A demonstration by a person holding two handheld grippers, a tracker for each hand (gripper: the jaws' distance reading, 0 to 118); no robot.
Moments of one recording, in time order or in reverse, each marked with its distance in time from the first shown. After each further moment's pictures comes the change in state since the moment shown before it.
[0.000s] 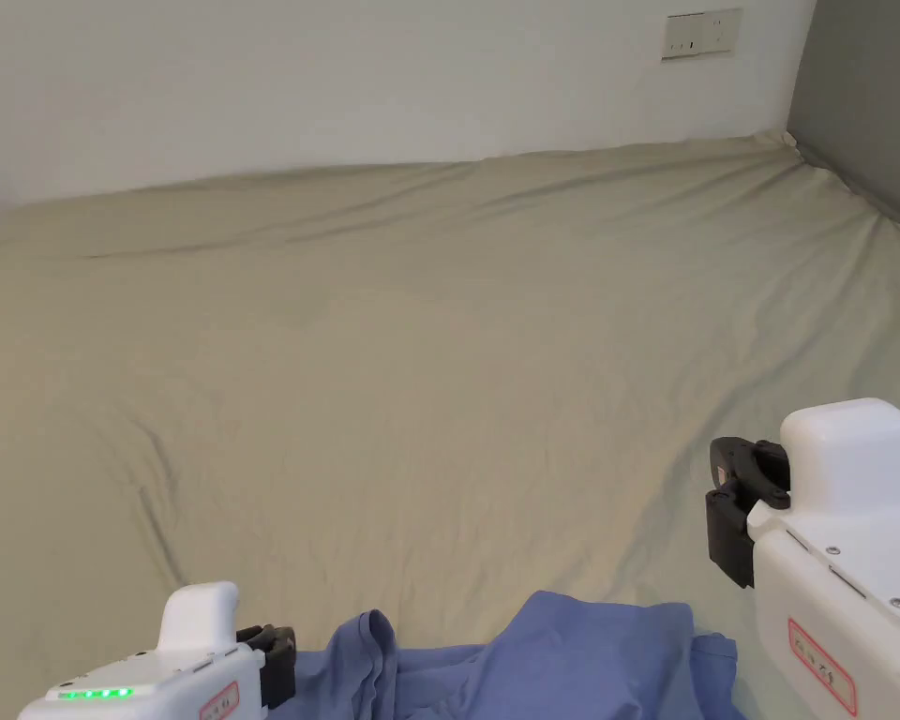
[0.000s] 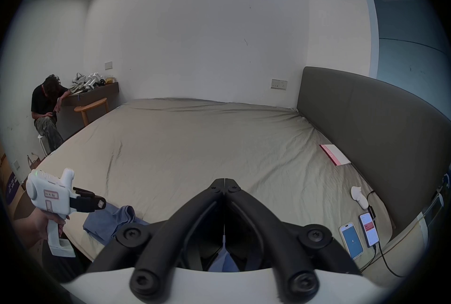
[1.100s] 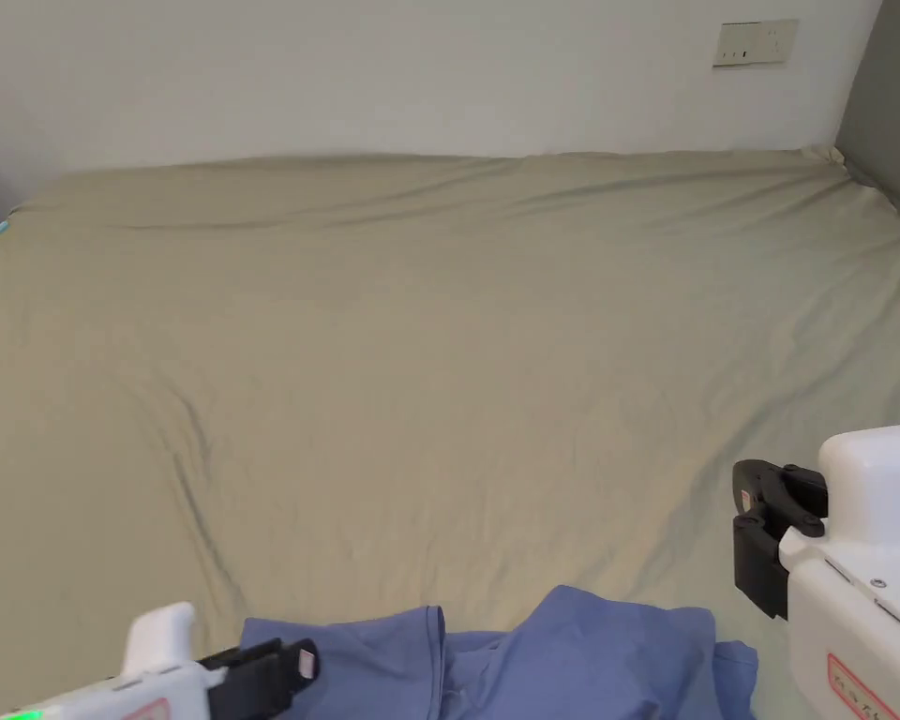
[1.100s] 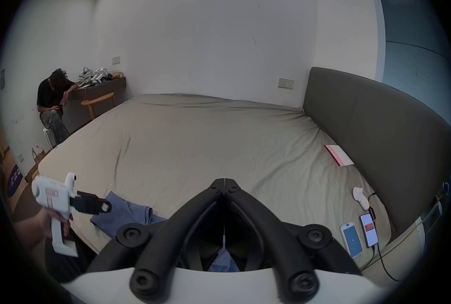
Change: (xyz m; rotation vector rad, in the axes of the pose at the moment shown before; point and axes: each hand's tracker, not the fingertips) left arm -0.080 -0.032 0.012 -0.036 -0.339 0.339; right arm 0.002 -0.006 0.005 -0.022 0.047 0.028
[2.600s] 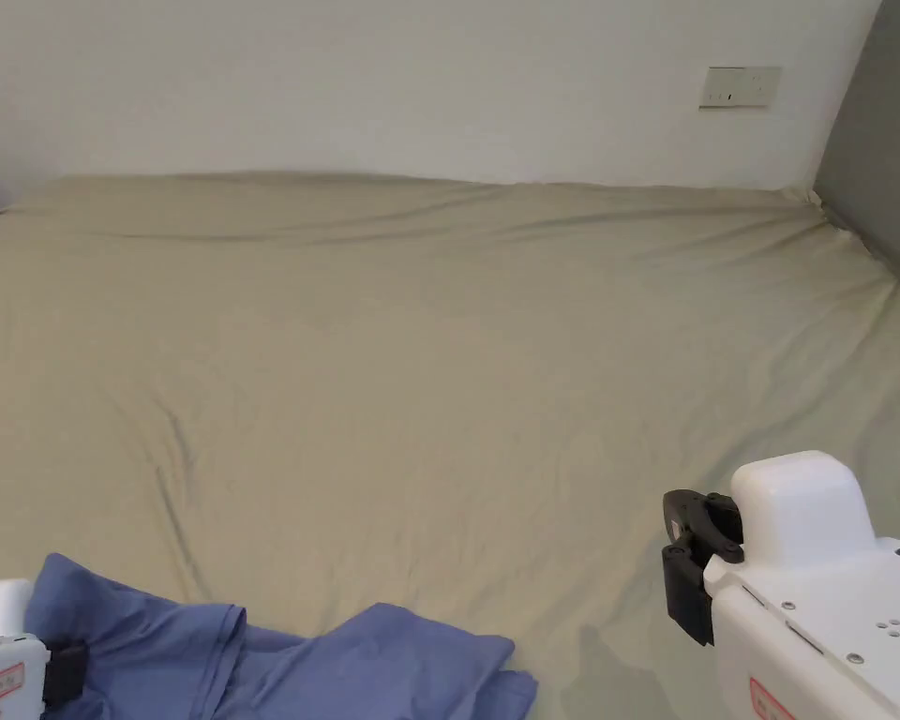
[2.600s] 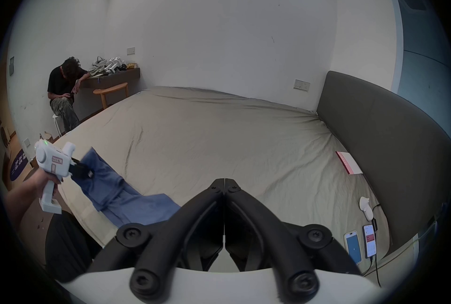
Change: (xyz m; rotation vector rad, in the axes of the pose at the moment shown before) left arm -0.037 0.055 0.050 0.007 0.640 -0.204; right arm -0.021 0.012 0.000 -0.027 0.063 0.074
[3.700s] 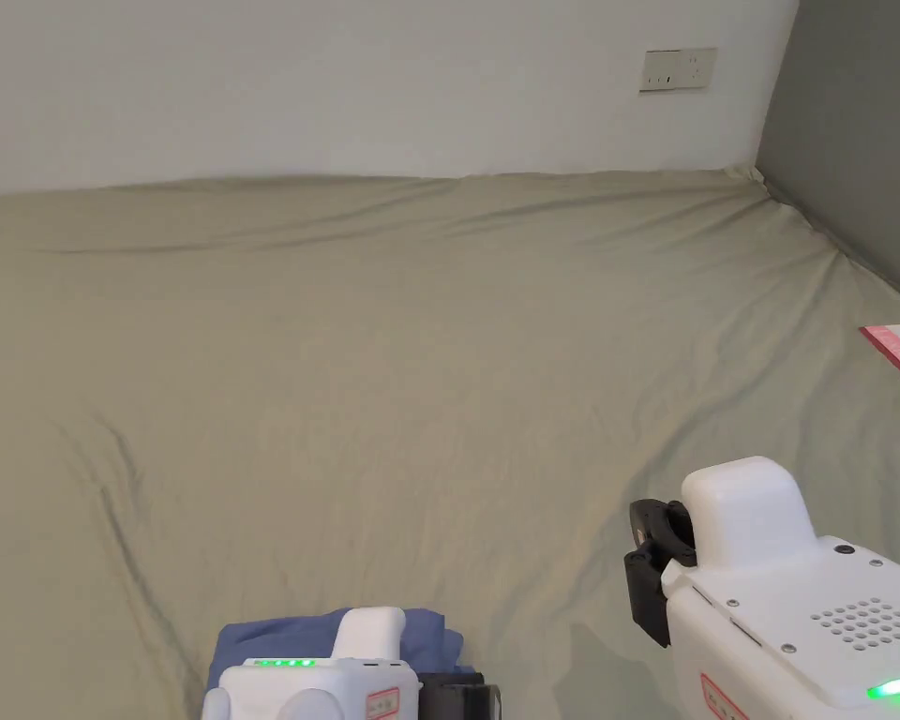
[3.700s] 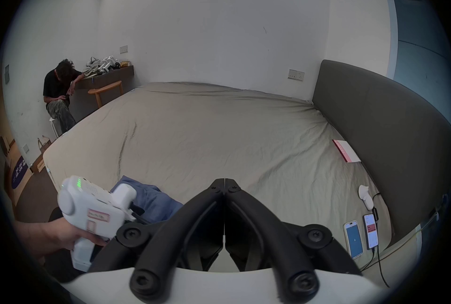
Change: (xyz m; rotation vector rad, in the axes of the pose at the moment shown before) left arm 0.278 -0.036 -0.003 -0.201 -0.656 -0.091; right arm 0.013 -0.013 0.000 -0.040 -0.020 -0.035
